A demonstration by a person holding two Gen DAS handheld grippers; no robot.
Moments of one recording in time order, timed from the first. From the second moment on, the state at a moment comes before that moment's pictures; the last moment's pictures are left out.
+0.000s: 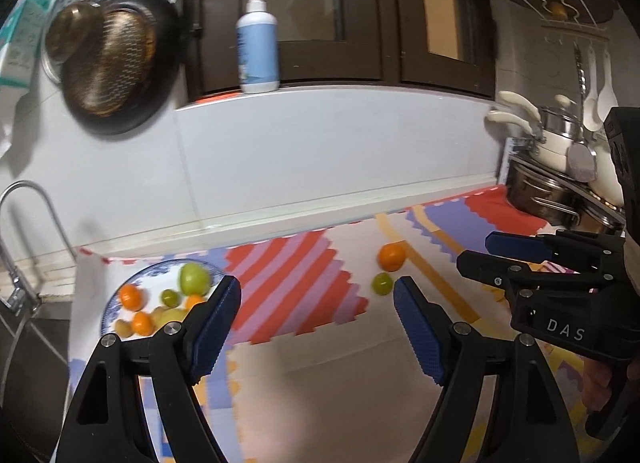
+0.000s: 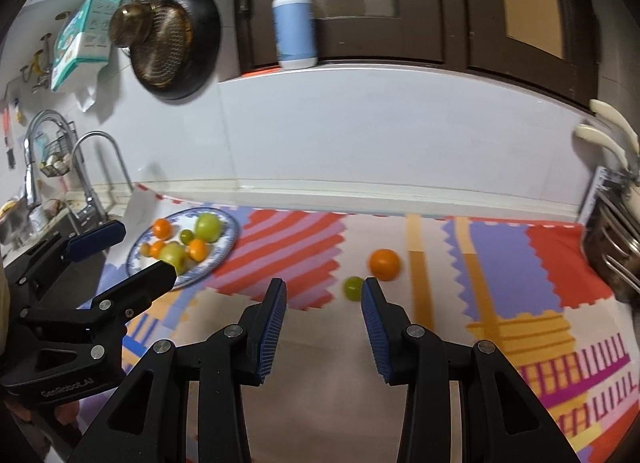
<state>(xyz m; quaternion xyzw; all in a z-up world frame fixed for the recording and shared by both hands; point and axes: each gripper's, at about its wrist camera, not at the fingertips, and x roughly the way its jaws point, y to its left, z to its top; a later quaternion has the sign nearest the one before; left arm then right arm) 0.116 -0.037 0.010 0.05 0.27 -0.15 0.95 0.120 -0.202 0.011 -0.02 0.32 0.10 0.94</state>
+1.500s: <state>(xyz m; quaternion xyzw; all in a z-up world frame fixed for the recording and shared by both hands) 0.259 -0.139 -0.108 0.04 0.43 -0.26 0.87 0.246 -0.272 -0.096 -0.02 0.44 0.10 0.89</state>
